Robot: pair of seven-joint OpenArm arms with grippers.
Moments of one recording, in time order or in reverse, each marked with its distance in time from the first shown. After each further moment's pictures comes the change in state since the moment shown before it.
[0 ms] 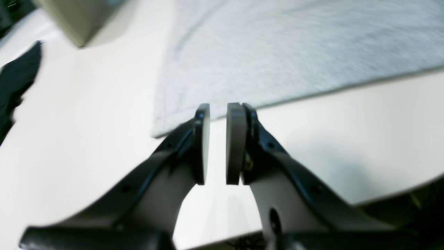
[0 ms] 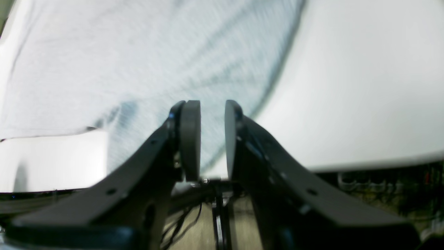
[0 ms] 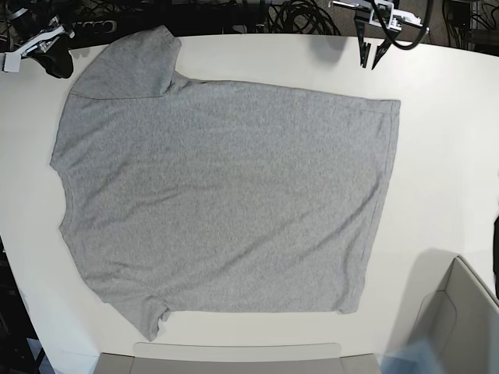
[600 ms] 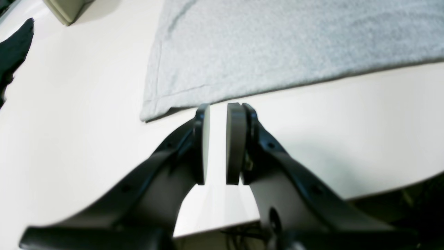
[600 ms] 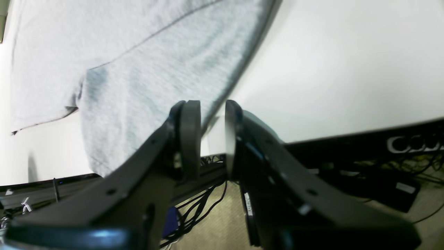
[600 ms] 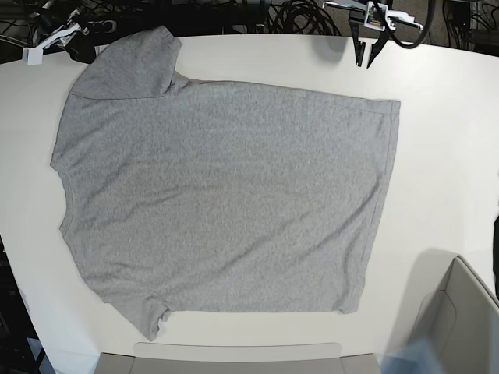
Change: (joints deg) left arm -1.4 1.7 1.9 -0.1 -0.7 0.3 3.9; right arm 2.9 3.7 -10.4 -15.8 0.4 0.0 3.5
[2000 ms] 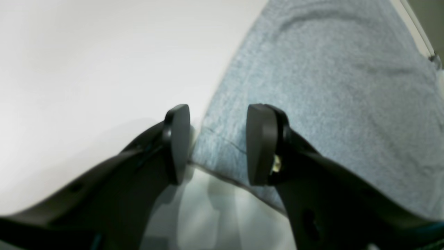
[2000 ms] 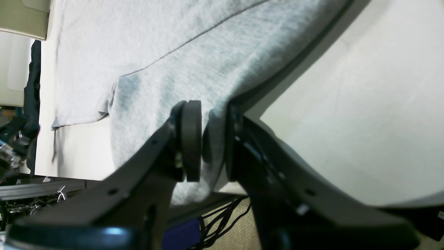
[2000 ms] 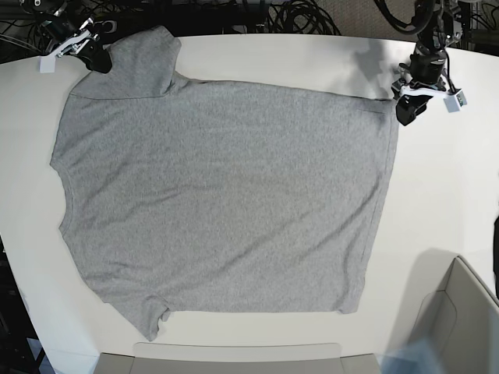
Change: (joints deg) left arm -20.4 -8.2 -15.4 1.4 -61.6 -7.4 47.1; right arm 3.0 1.5 -7.0 -4.7 2.9 1.5 2.8
